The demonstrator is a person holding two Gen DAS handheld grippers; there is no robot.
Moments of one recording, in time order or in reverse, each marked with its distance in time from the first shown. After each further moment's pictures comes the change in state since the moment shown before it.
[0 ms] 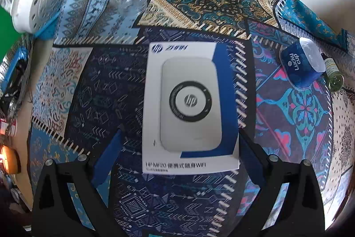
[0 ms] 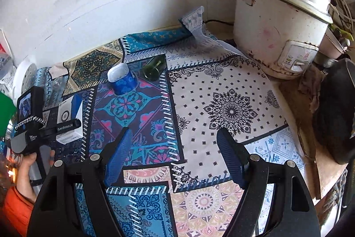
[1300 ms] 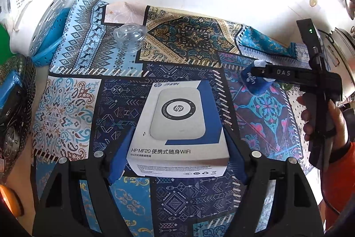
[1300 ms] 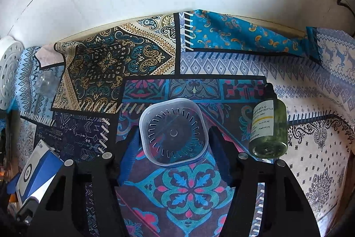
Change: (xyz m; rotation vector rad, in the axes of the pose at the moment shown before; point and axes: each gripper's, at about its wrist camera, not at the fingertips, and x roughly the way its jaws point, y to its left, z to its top) left arm -0.052 0.066 -0.001 0.134 -0.202 -0.292; right arm 0.182 0.111 0.099 -0.185 0.184 0.083
